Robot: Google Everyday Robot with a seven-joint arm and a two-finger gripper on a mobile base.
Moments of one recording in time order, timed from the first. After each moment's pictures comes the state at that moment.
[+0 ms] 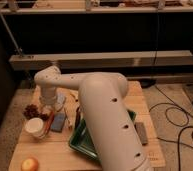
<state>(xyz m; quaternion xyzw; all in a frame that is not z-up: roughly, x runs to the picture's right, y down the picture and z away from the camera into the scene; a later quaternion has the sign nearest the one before) -0.282 0.118 0.862 -0.21 -0.36 -0.61 0.67</state>
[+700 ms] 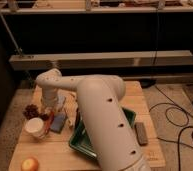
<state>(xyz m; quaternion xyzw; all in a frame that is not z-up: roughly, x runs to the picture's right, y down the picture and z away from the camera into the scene) -0.281 0.133 0.879 -0.23 -0.36 -0.60 0.68</state>
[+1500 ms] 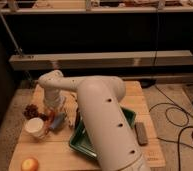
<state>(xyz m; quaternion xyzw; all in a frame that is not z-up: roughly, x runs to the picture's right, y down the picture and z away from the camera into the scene) -0.272 0.135 0.888 -0.23 -0.36 -0.59 0.68</state>
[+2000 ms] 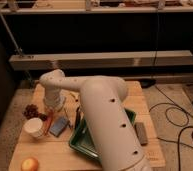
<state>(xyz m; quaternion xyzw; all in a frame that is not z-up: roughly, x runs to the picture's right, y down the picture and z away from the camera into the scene) -0.275 0.131 0.880 -0.22 -0.38 -0.57 0.69</state>
